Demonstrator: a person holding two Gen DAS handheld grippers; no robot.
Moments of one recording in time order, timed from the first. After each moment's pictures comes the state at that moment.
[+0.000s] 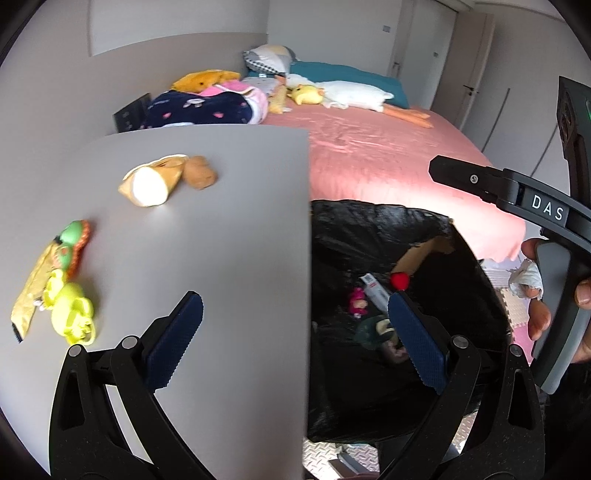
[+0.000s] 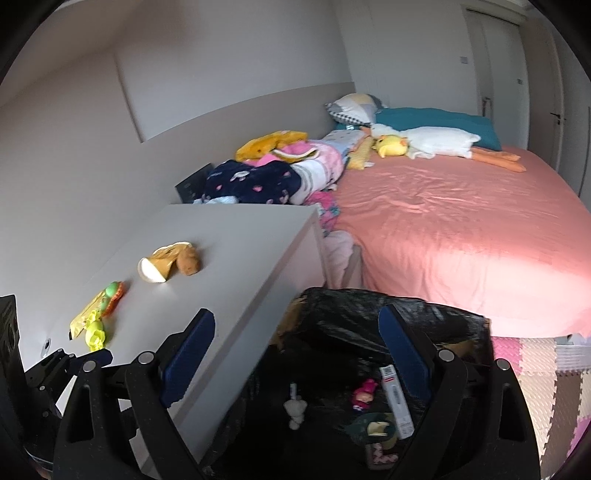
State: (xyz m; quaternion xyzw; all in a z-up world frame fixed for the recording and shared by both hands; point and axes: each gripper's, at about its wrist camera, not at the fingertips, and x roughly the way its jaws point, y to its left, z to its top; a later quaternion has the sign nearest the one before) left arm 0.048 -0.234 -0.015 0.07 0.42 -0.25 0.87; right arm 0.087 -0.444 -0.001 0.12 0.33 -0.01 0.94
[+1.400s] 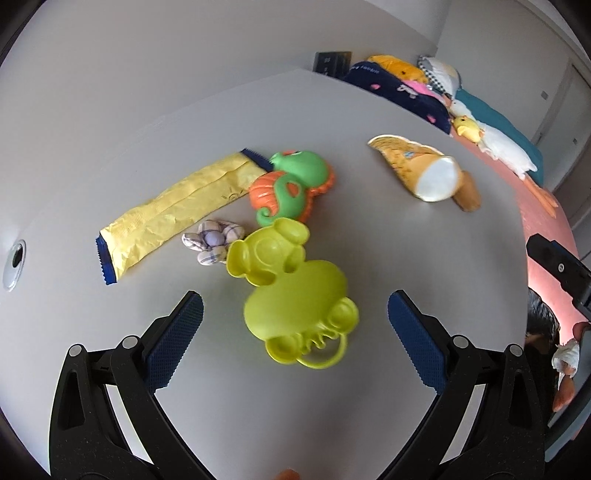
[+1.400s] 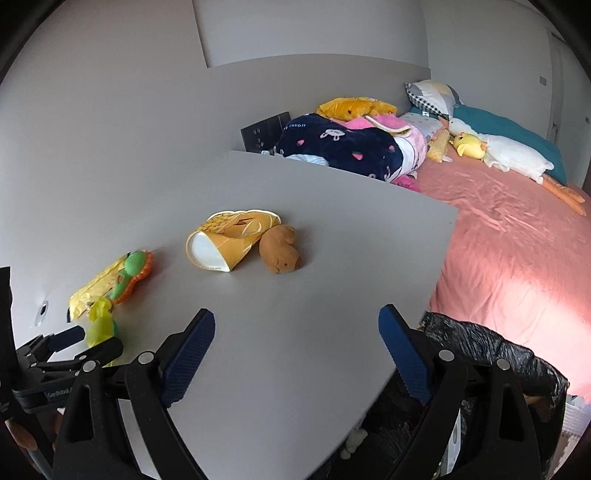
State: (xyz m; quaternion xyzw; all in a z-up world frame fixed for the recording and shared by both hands) left arm 0.123 -0.074 -0.057 -0.06 0.47 0.01 0.88; right arm 0.206 -0.321 -0.034 0.04 0.39 0.09 0.92
